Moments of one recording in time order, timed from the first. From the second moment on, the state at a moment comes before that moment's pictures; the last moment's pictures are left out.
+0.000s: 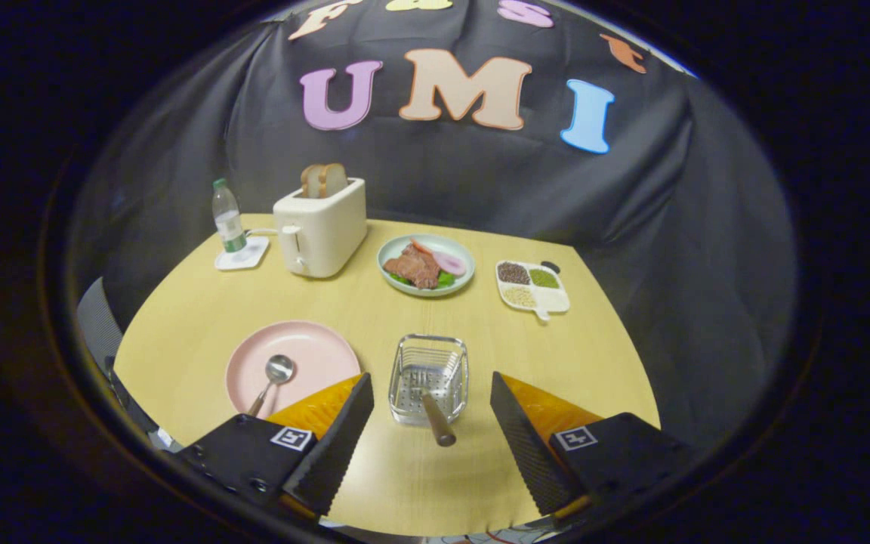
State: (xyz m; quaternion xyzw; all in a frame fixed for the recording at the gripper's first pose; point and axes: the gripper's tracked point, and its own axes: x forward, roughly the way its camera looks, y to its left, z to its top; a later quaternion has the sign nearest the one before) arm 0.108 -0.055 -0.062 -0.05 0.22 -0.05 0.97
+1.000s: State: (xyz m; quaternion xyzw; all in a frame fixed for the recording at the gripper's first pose) arm 0.060 0.105 -0.155 -0.01 0.20 0.00 0.98
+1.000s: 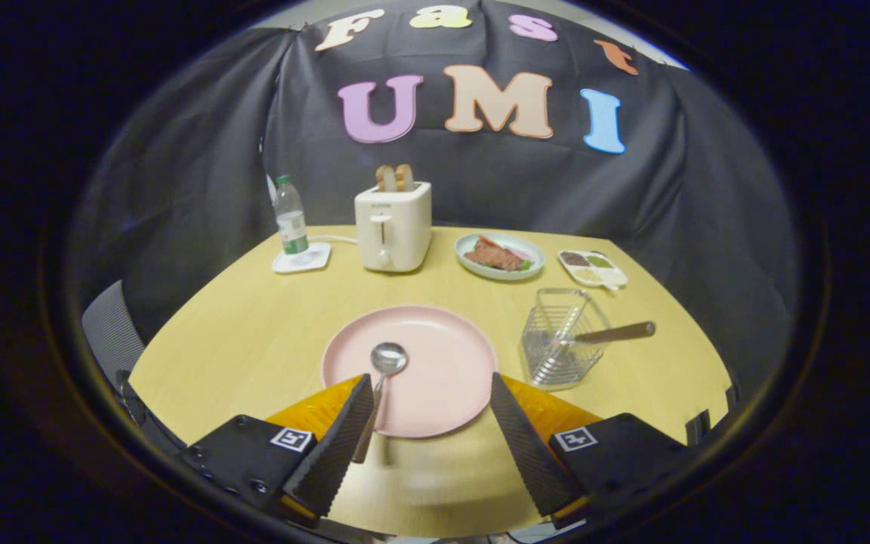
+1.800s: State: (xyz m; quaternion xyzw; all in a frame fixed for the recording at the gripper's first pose) arm 0.055 0.142 -0.217 0.01 0.28 0.03 0.96
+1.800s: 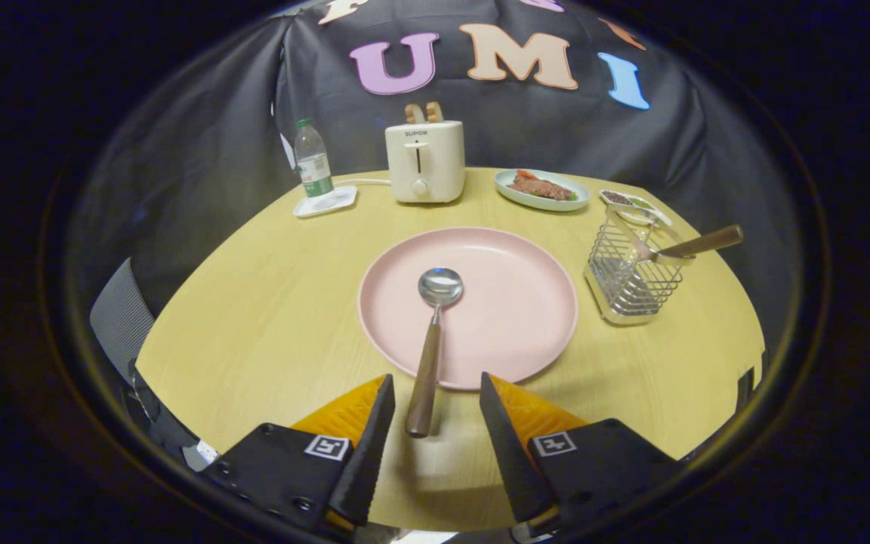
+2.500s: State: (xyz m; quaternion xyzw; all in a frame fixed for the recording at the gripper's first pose) arm 0.052 0.133 -0.213 -0.03 0.28 0.02 0.96
